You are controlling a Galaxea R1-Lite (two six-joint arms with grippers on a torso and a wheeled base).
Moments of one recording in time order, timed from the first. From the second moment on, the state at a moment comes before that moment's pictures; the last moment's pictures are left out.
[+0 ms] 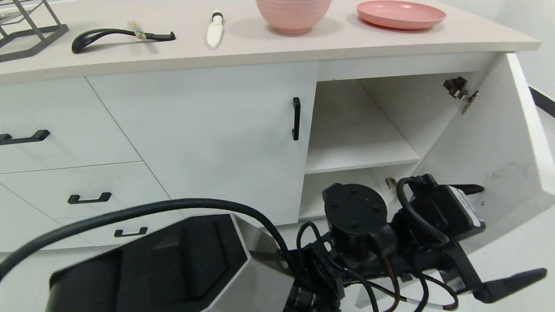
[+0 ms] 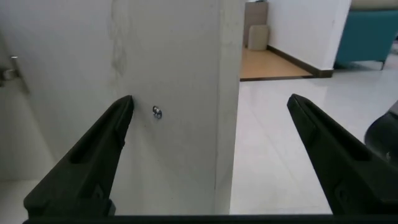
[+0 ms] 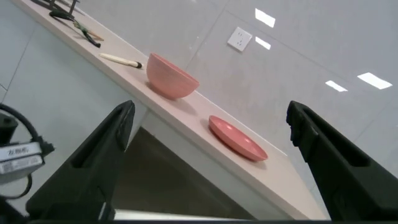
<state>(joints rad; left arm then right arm) -1.13 2.37 -1.39 -1.27 -0.48 0.18 -0.03 0.94 -0.36 -1.33 0.72 -0.27</state>
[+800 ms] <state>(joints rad) -1.07 2.33 -1.27 -1.42 -0.48 0.07 -0.06 0.83 -0.46 -1.34 0.72 -0.27</state>
